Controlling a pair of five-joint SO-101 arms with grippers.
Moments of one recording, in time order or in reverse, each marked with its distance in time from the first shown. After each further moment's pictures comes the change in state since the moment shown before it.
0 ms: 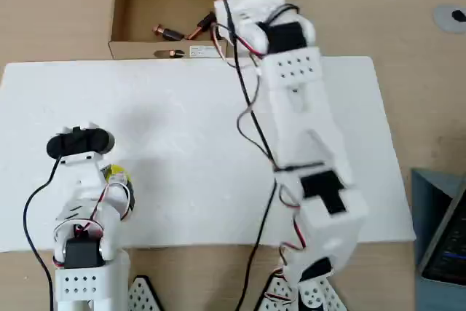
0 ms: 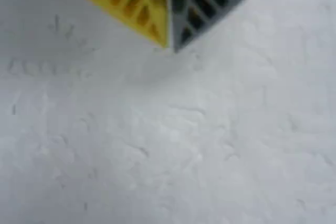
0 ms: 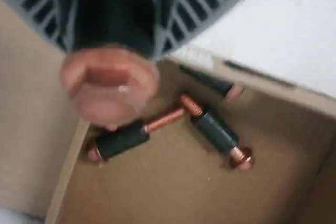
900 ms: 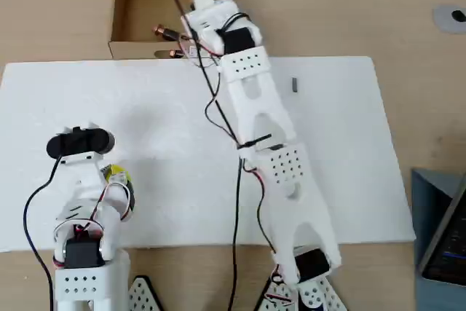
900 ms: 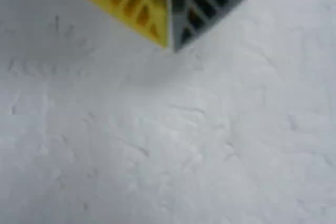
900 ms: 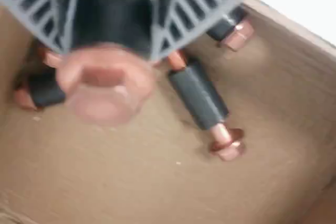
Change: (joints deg) left arm 0.0 0.0 0.0 0.0 0.0; right arm -4.8 39.9 -39.8 -1.3 7.0
